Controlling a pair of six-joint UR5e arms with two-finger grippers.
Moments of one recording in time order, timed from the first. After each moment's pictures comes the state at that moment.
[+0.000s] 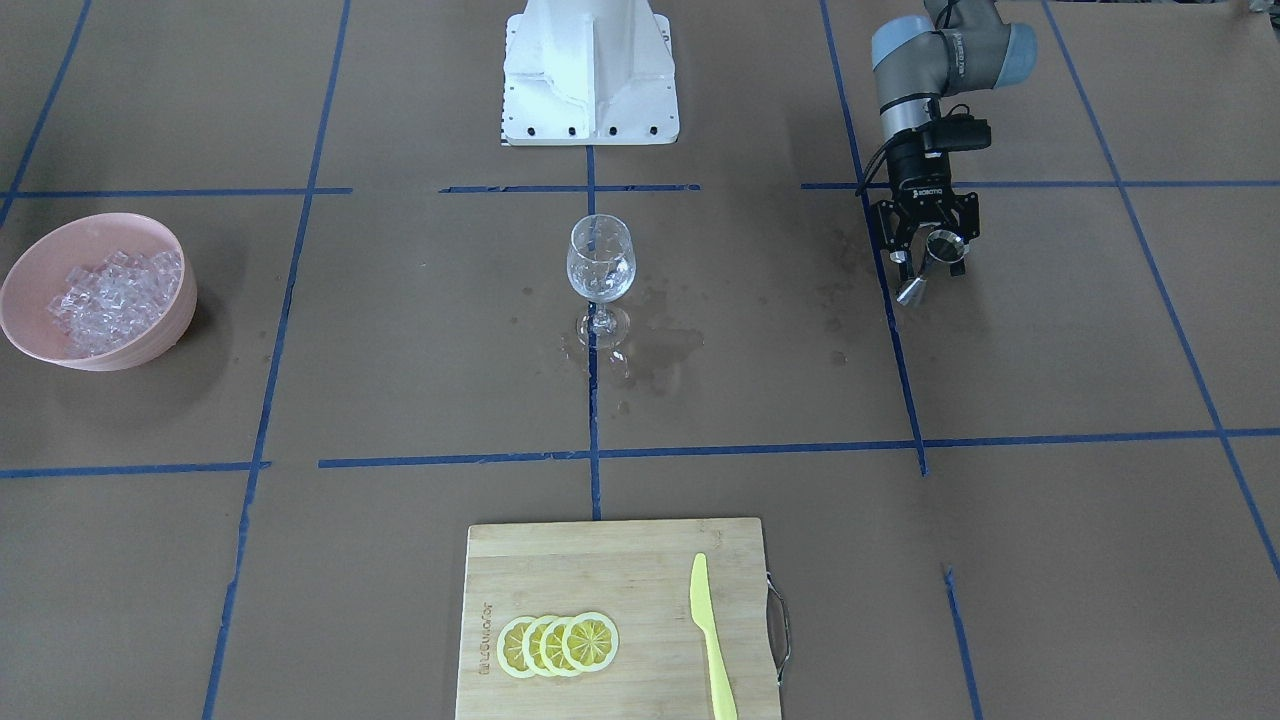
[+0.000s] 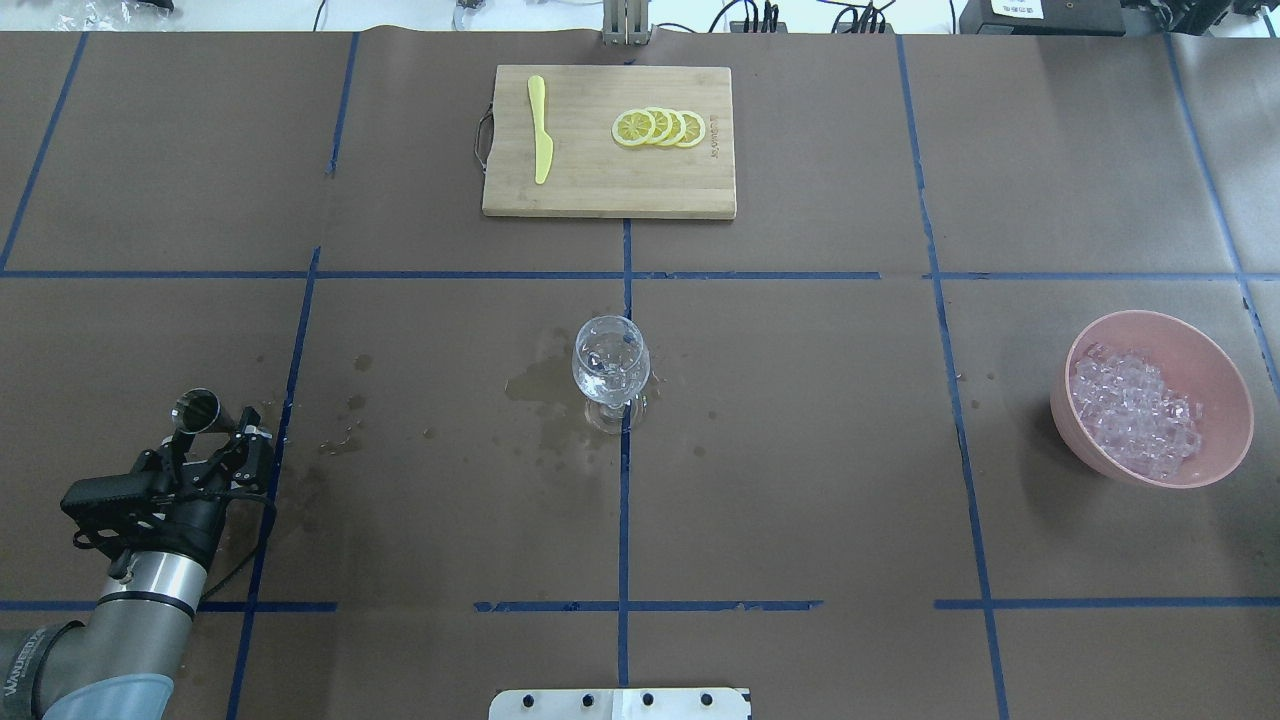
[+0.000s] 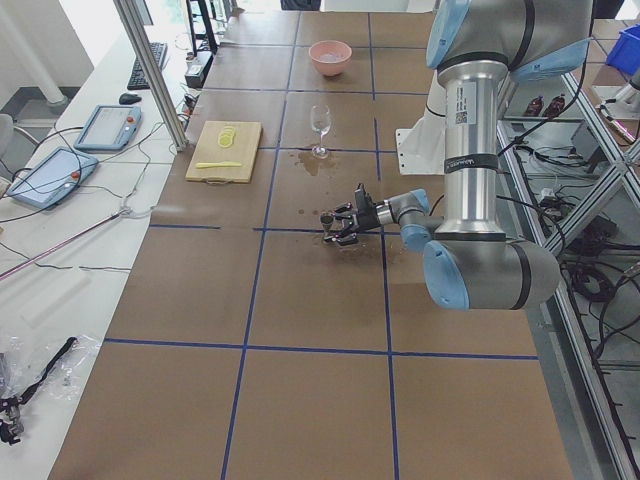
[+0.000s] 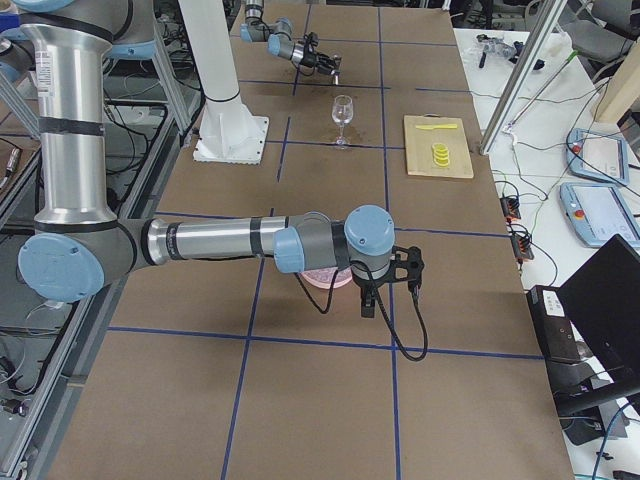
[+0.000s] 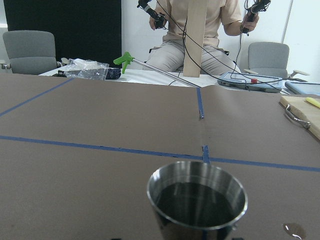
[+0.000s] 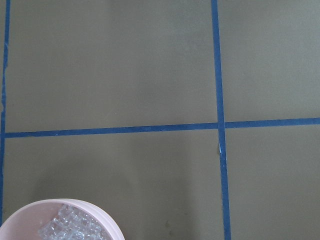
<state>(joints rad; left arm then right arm) -0.07 -1.42 -1.80 -2.16 -0.43 -1.77 1.58 -1.60 1.71 -1.49 2.48 0.19</state>
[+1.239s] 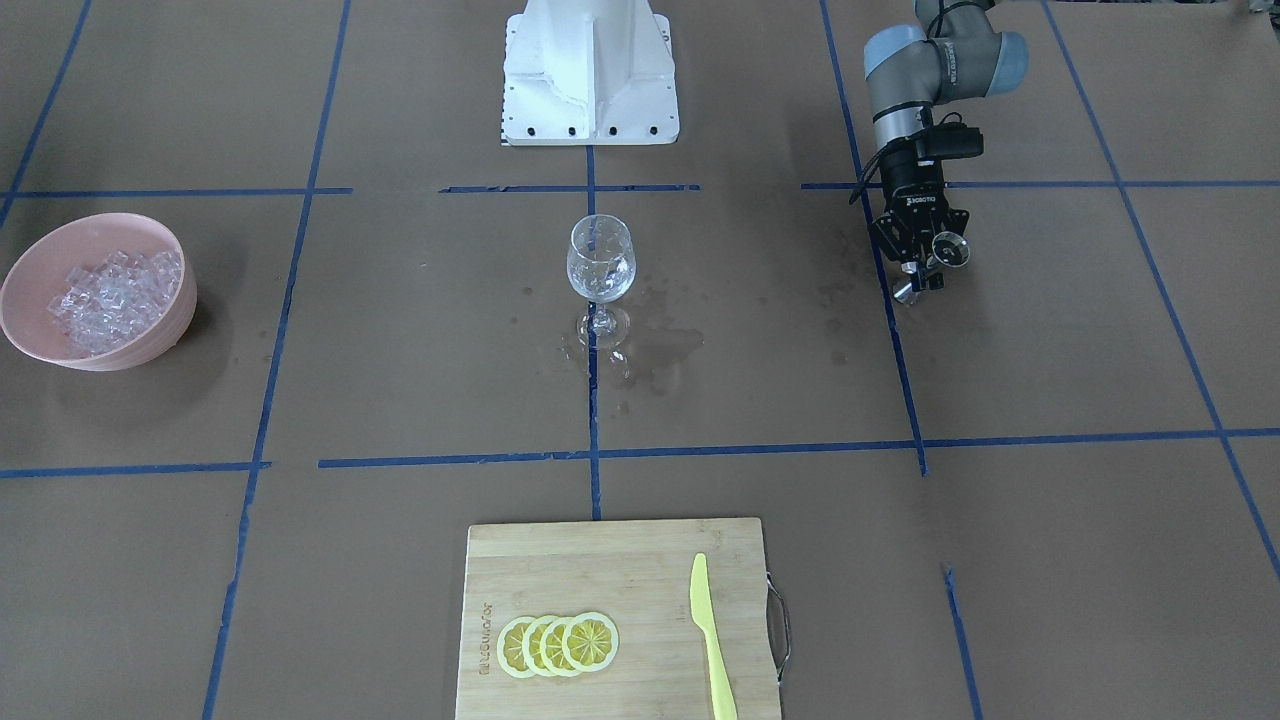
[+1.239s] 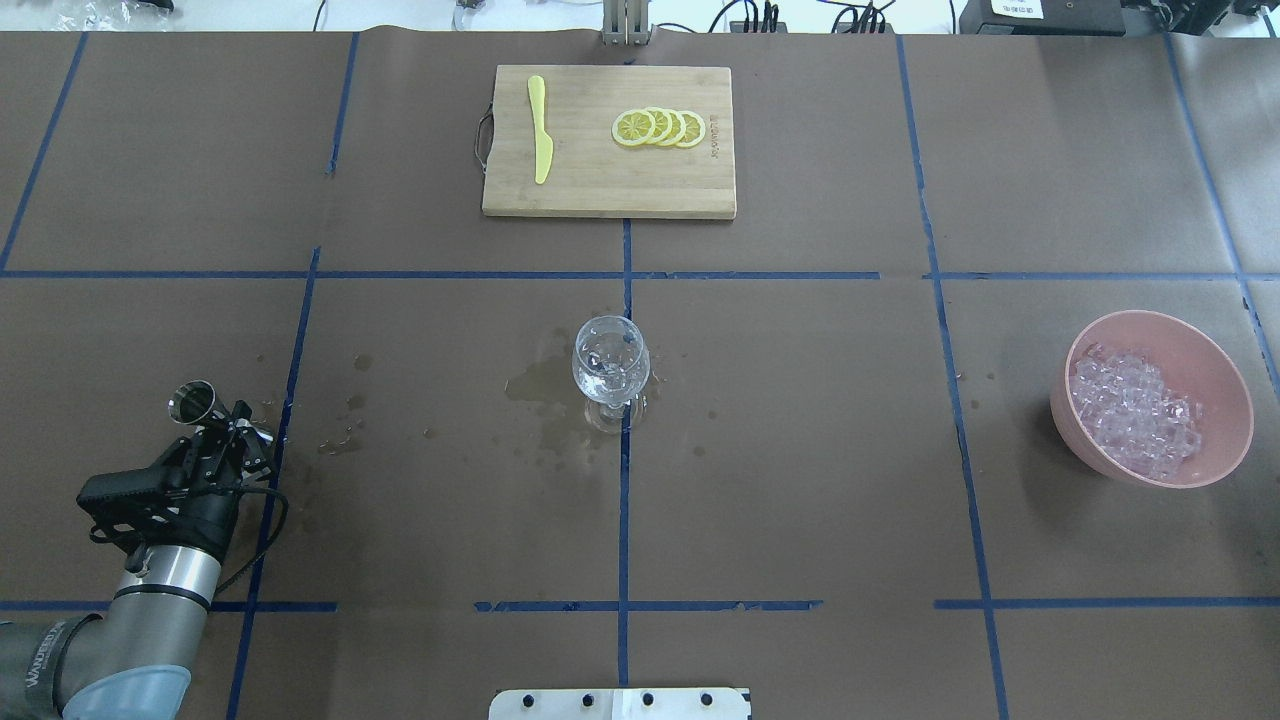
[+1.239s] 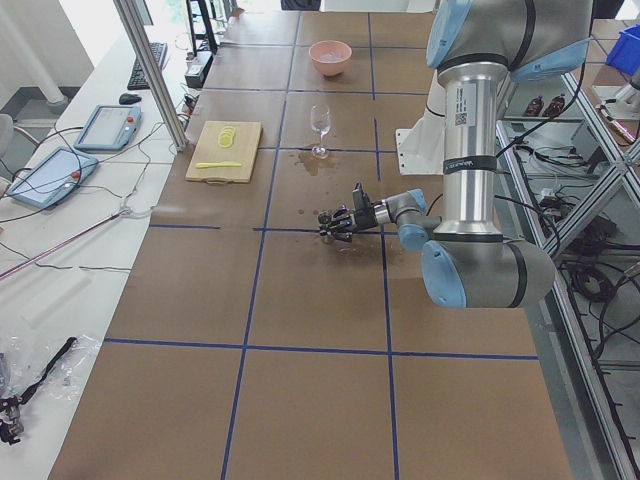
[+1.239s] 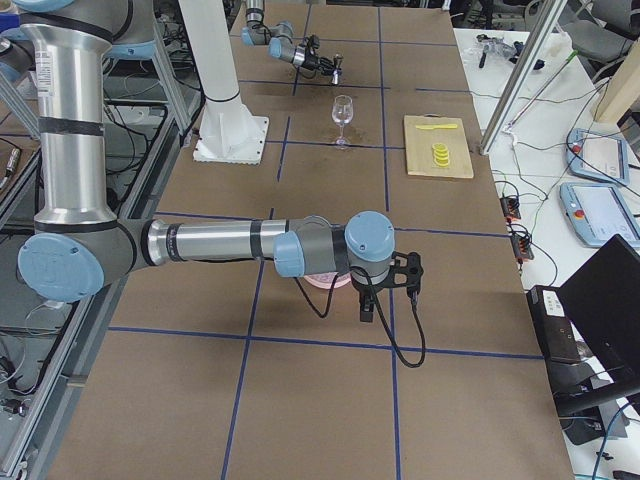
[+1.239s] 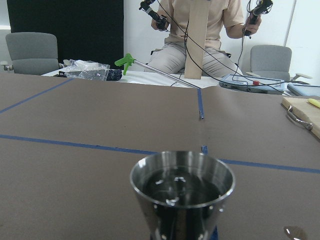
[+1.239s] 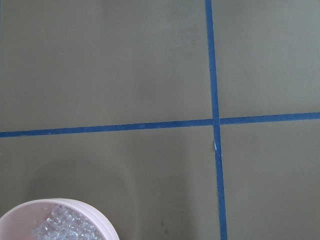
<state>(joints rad) -0.08 -1.45 -1.78 -2.16 -0.43 -1.77 1.58 -1.60 1.69 -1.49 2.48 0.19</state>
